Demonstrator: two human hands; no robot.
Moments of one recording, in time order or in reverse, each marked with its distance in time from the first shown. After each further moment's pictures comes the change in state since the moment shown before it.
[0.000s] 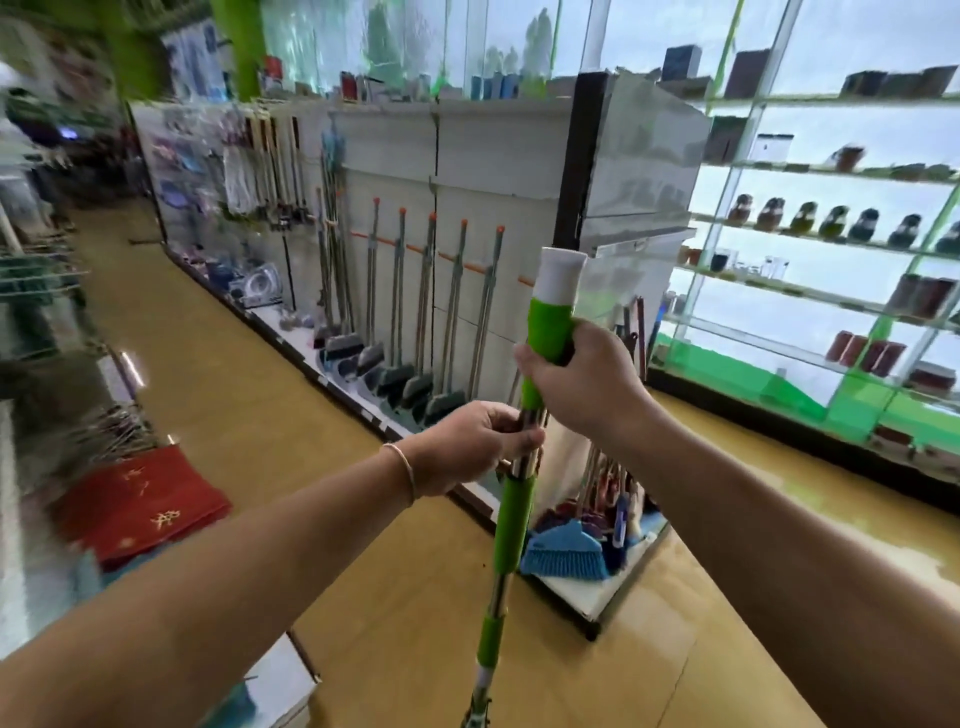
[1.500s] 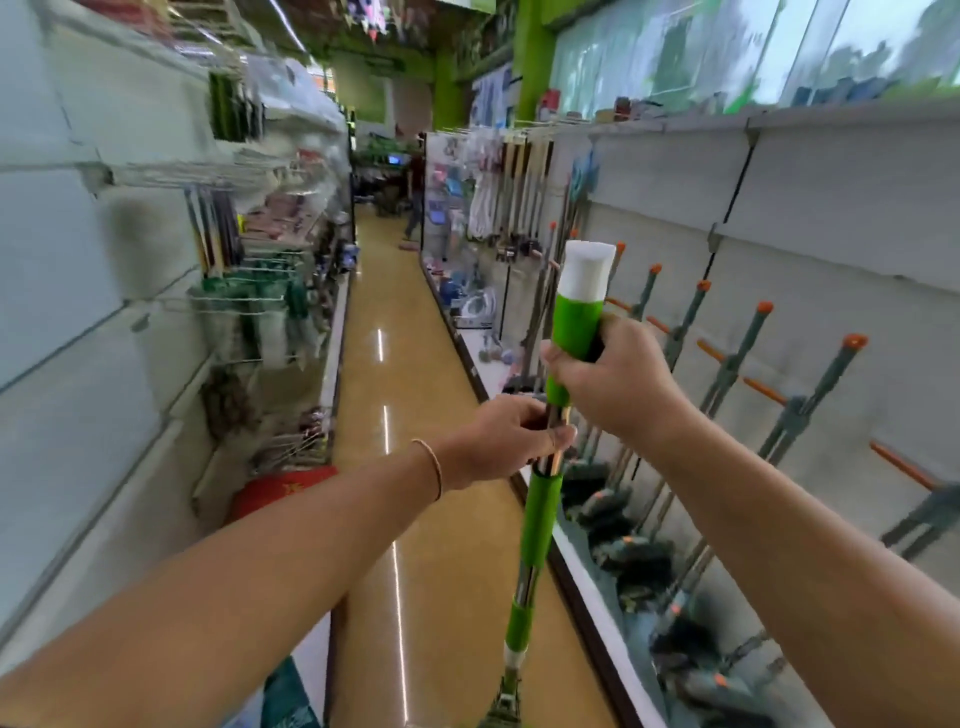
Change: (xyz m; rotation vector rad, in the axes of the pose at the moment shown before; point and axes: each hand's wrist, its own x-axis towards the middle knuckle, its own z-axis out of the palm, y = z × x) left_hand 0.348 -0.168 -0.451 0.110 0.551 -0.083; right_hand 0.536 0.029 0.371 0.231 -0.343 -0.296
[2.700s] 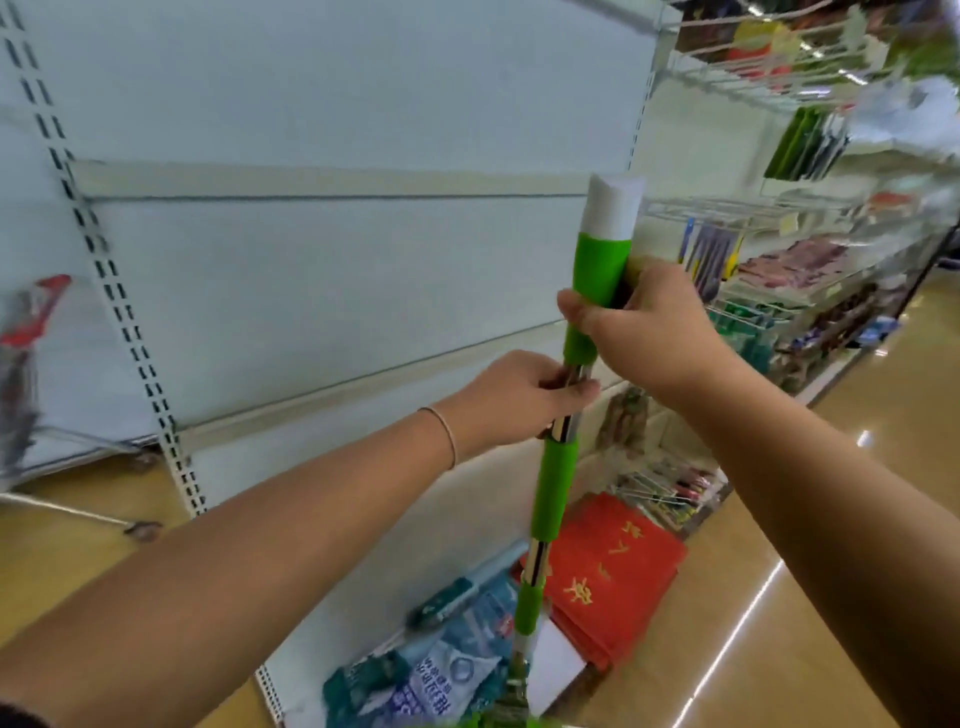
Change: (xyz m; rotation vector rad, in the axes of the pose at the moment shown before) left_hand -0.105 -0.036 -0.205 0.289 1.068 -0.498; right_hand 0.125 -0.152 0.227 0.580 -0.828 -0.621
